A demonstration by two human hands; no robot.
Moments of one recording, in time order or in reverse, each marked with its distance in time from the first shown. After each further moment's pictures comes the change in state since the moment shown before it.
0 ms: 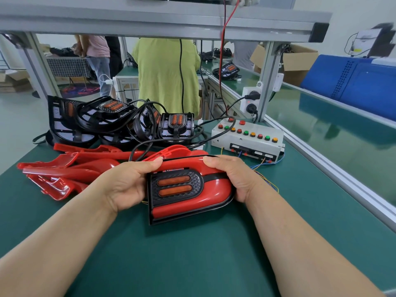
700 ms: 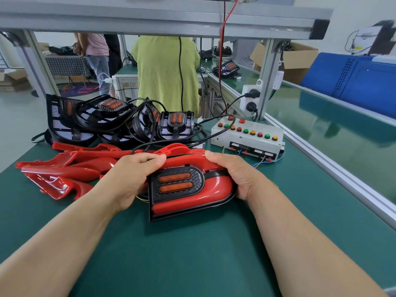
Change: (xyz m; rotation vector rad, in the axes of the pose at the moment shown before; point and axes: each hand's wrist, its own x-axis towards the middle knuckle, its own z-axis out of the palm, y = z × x) left_hand 0.002 -0.007 0.000 0.399 0.168 0.240; right_hand 0.001 -0.002 -0.001 0.017 -0.031 0.082
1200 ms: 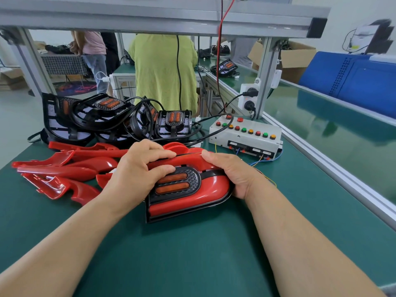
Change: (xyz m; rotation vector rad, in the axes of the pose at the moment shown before) left_hand 0.001 -0.009 0.005 0.587 0.146 0.604; right_hand 0.002 0.001 -0.001 -0.063 0.013 -0.039
